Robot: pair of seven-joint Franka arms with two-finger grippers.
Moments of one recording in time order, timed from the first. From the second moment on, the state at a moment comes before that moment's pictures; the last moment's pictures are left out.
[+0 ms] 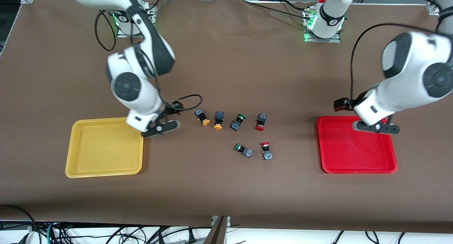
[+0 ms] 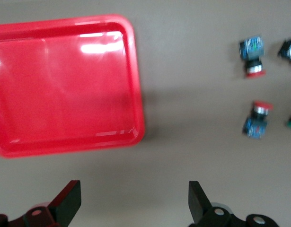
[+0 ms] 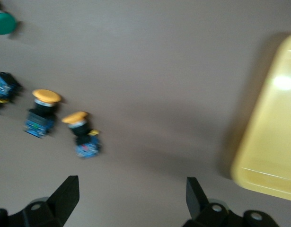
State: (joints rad) left arm -0.06 0.32 -0.11 -1.64 -0.02 1.81 -0.10; right arm 0.48 0.54 0.01 -1.53 0.08 1.99 0.16
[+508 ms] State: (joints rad) left arm -0.20 0.56 -0.11 -1.61 -0.01 2.24 -0.50; right arm 0.64 0.65 0.02 -1.60 0.09 2.16 0.24
